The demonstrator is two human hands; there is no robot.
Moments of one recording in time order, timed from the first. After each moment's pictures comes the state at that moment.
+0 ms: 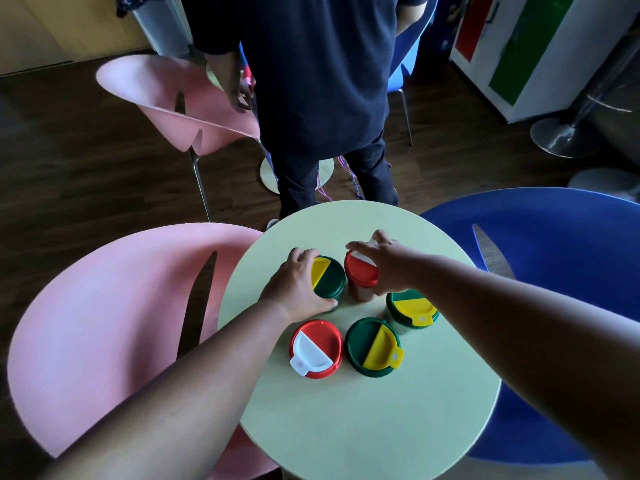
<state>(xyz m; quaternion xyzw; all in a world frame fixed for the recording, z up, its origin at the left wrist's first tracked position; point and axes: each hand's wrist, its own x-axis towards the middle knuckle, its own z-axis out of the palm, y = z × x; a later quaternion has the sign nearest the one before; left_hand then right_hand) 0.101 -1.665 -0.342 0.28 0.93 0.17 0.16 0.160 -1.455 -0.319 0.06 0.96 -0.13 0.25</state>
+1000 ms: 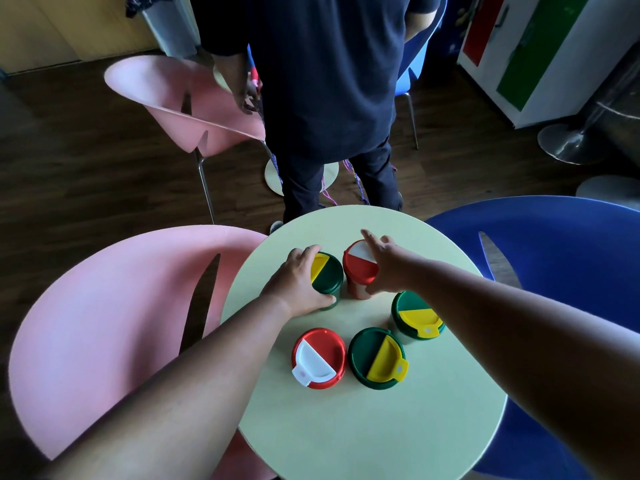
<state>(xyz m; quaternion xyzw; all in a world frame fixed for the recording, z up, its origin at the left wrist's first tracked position) 0.082 -1.660 -0.340 0.25 0.93 0.19 0.20 0.144 -1.456 -0.322 0.14 0.94 -0.22 0.23</state>
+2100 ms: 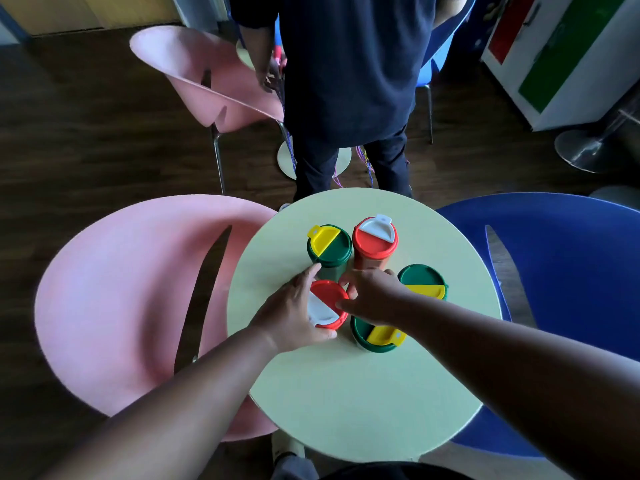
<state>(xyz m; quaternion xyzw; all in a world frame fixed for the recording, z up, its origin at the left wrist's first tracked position) 0.172 -1.726 -0.336 0.29 0.91 0.23 0.20 0.210 -1.535 -0.323 0.04 0.95 -0.24 0.18</state>
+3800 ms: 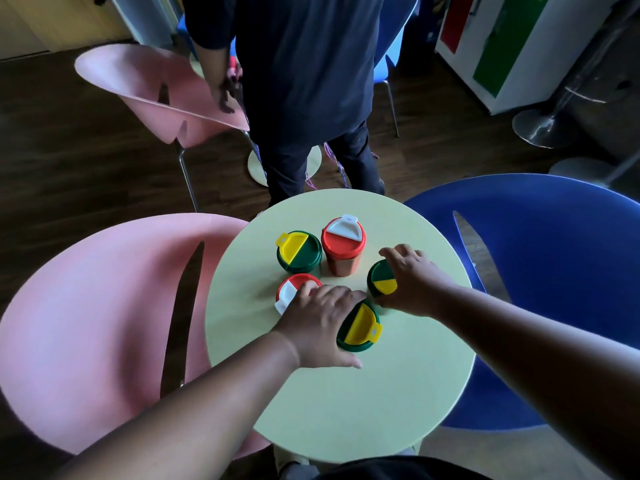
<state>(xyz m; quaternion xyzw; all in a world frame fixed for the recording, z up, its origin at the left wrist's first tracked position) 0.195 -1.664 -0.337 0.54 0.84 0.06 0.11 0.254 -1.450 -0.308 0.16 0.96 -0.17 0.17</state>
